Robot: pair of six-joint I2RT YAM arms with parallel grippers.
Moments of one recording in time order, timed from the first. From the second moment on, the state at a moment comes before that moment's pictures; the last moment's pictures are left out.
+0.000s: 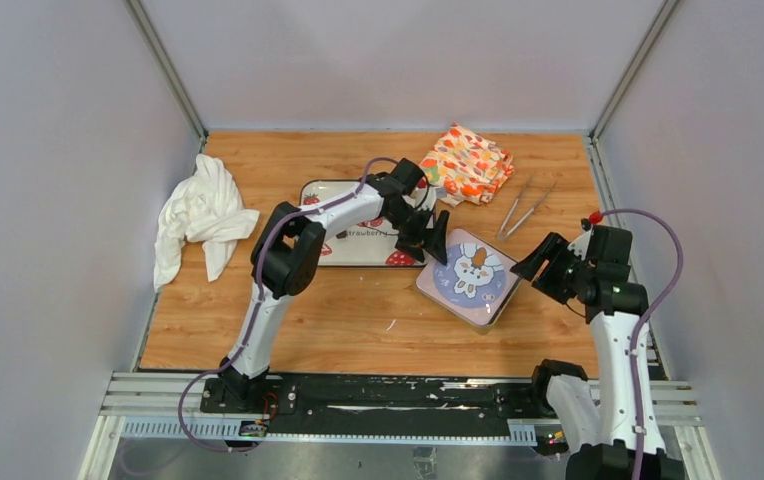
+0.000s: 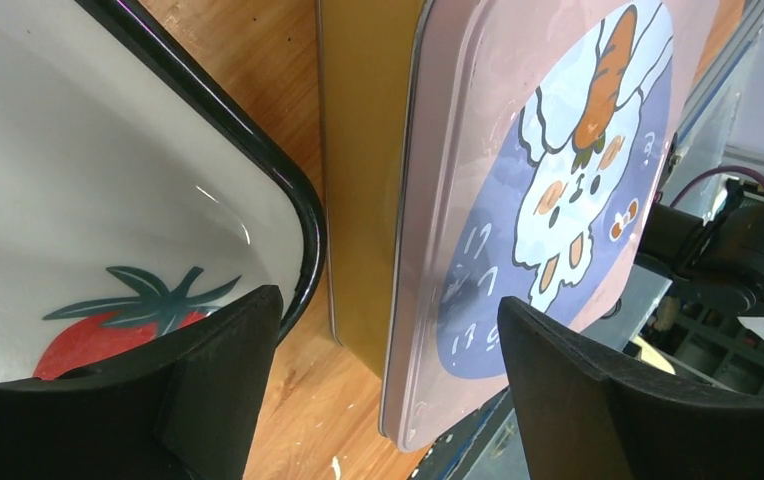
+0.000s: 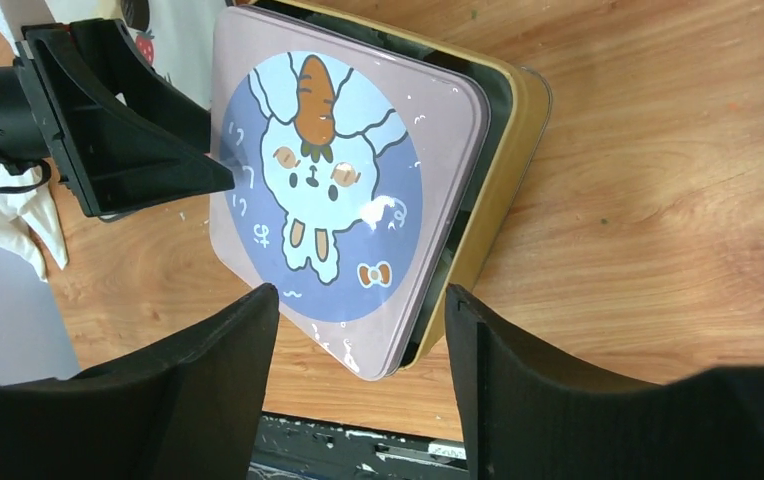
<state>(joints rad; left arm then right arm) -0.66 2.25 1.78 -0.65 0.69 -0.32 -0.19 0.76 0.73 -0.80 -0.40 0.46</state>
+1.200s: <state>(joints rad) -0.67 2.30 1.83 -0.67 0.68 -0.32 0.80 1.36 0.89 -0.70 -0.15 0.14</state>
